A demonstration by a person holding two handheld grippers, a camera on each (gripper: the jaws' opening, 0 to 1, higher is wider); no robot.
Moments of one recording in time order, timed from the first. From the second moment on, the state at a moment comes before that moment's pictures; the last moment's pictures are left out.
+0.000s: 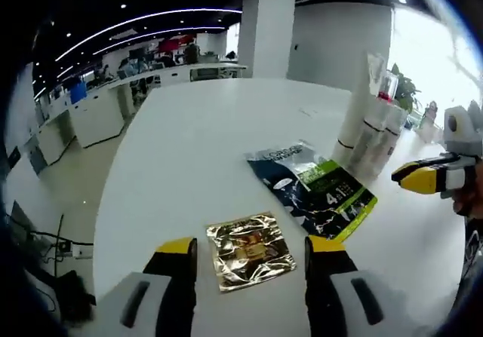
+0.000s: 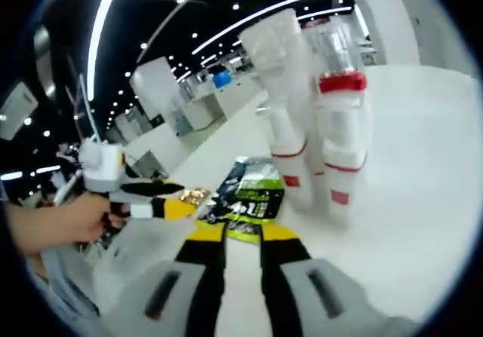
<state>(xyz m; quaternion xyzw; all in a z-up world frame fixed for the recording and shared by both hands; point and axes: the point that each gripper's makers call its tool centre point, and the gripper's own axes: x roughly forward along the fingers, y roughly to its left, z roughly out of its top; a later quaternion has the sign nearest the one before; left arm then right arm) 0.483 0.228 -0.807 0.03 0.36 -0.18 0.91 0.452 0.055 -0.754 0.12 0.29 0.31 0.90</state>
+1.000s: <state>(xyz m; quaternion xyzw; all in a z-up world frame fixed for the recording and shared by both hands) 0.471 0.224 -0.805 0.00 0.38 -0.12 0.92 0.399 0.003 -0.748 0.11 0.31 0.29 0.90</state>
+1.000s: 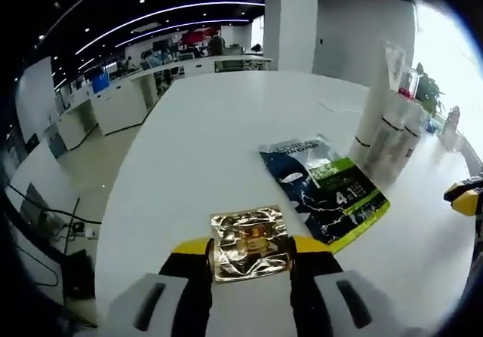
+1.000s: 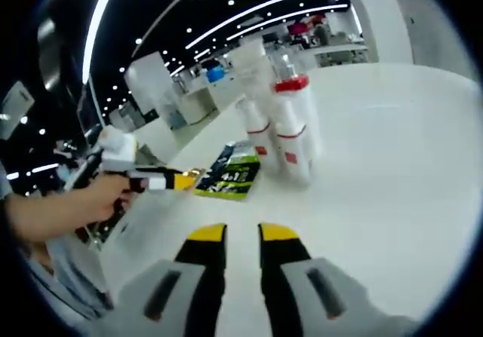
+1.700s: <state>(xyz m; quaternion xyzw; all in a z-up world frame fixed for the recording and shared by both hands) 0.376 0.215 -0.747 -0.05 0.34 -0.15 0.93 0.375 0.091 -0.715 0.30 0.37 0.39 0.79</state>
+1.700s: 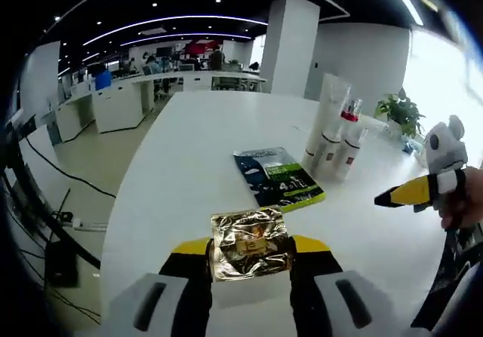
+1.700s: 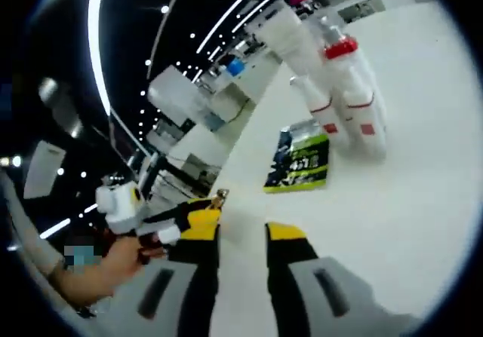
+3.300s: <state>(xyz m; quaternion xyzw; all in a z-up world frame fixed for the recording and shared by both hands) 0.275 0.142 -0.639 -0.43 0.26 -0.33 0.80 0.292 0.145 -0.634 0.43 0.41 0.53 0.60</state>
